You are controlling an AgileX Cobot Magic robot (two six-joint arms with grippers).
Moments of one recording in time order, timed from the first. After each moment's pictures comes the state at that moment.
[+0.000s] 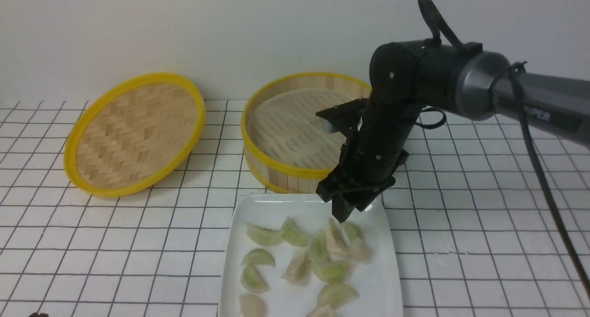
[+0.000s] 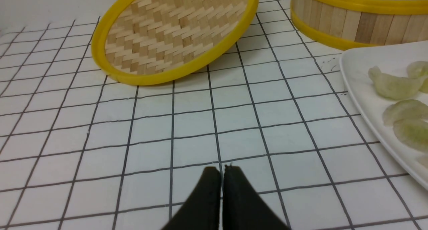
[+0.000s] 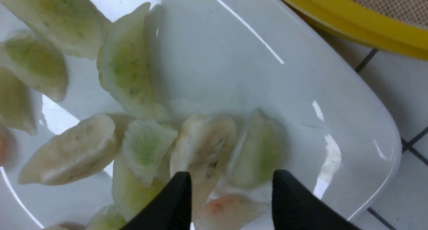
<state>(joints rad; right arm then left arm) 0.52 2.11 -1.72 0.23 1.24 -0.17 -0.05 -0.01 0.03 -0.13 0.38 0.16</state>
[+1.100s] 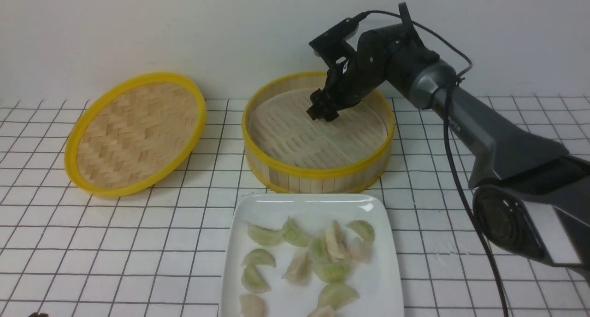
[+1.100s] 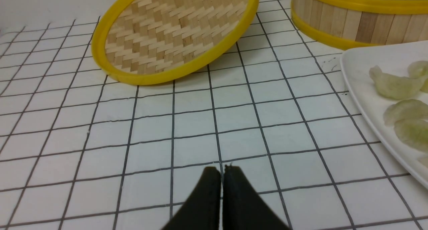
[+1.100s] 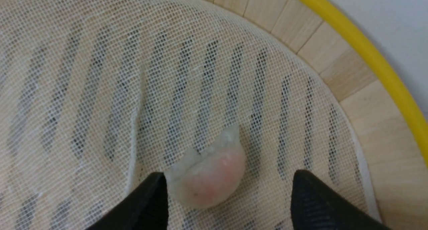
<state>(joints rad) 0.41 2.67 -2.60 0.08 0.97 -0.34 -0.05 -0.01 0.03 -0.13 0.38 0.16</state>
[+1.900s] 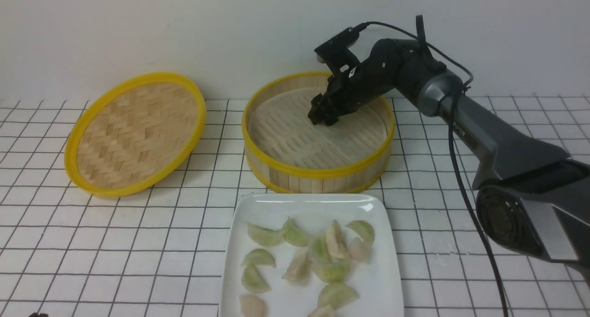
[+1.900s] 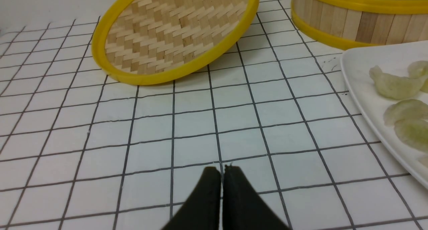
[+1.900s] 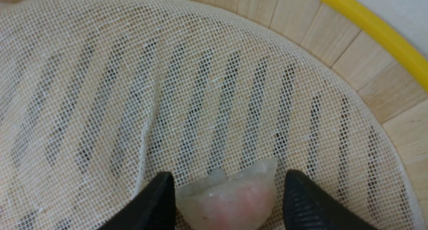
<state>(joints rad) 0.37 2.71 -2.60 0.30 0.93 -0.49 -0.05 -0.01 0.03 -0.13 0.38 0.16</state>
